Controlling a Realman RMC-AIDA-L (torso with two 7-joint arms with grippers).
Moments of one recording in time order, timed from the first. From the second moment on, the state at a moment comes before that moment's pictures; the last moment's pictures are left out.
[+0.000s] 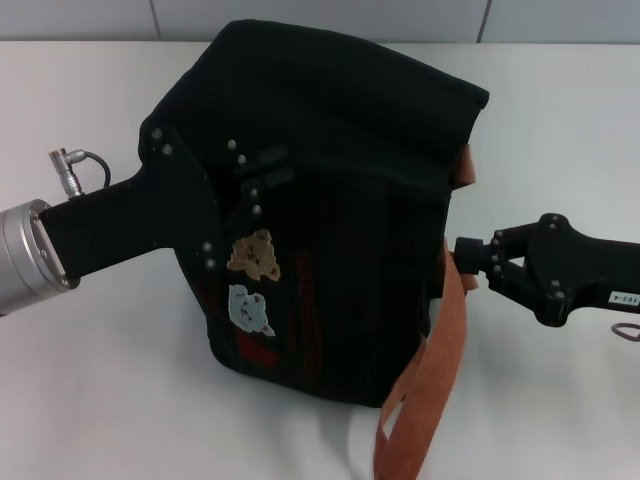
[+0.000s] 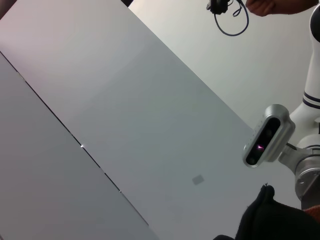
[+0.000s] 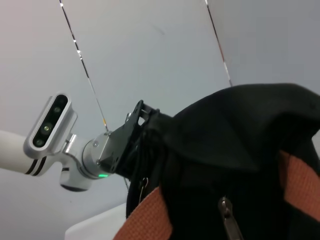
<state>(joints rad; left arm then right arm) -0.42 -2.07 0.91 0.49 1.45 1.81 -0.18 0.48 2.05 -0.70 -0.49 -1.89 -1.76 1.22</state>
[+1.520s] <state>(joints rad) -0.42 -2.08 0.92 0.47 1.45 1.82 -0.17 0.53 2.09 -0.73 -0.30 -1.79 -1.68 1.01</state>
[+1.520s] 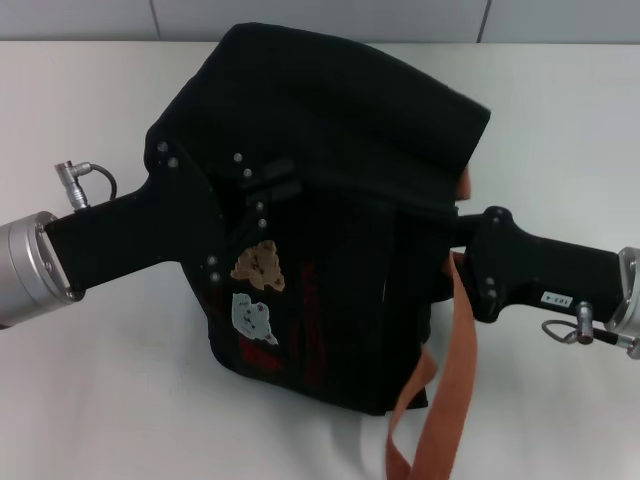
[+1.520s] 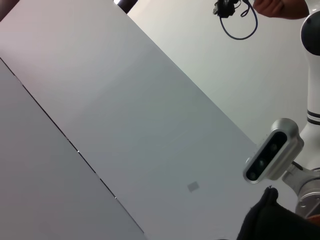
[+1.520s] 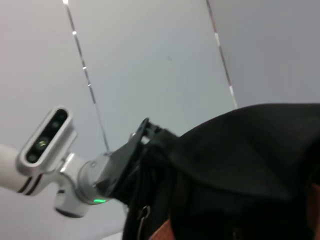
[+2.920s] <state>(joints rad) -0.36 -2.07 0.90 0.45 1.20 1.82 -0.17 0.50 2.07 -0.75 -0.34 -1.86 -1.53 1.11</state>
